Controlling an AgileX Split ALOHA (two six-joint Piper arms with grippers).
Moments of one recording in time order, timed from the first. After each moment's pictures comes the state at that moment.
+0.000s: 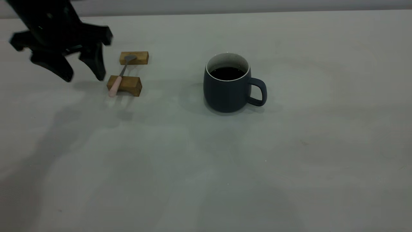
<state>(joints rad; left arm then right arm) -0.20 2.10 -1.19 -0.06 0.45 -0.14 0.01 0.02 -0.47 0.08 1.14 -0.12</state>
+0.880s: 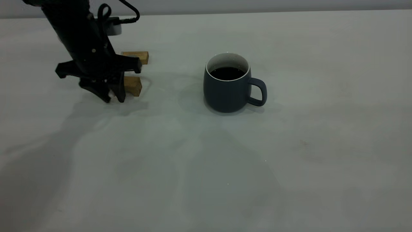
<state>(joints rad) -0.22 2.38 -1.38 -0.11 0.41 -0.14 0.01 0.02 -0.47 0.08 1.14 -0.12</state>
